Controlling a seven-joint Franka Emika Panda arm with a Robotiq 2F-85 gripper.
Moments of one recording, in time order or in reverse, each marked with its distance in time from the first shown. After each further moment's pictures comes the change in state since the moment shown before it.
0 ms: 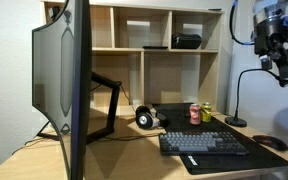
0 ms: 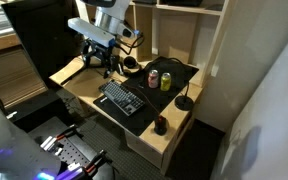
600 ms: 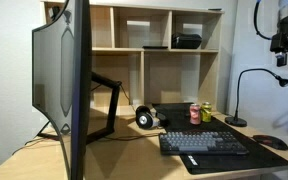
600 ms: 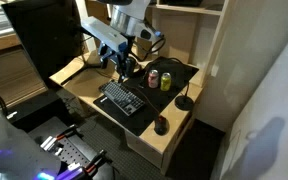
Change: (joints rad) arm -0.057 0.019 -0.144 0.062 -0.027 0.032 0.069
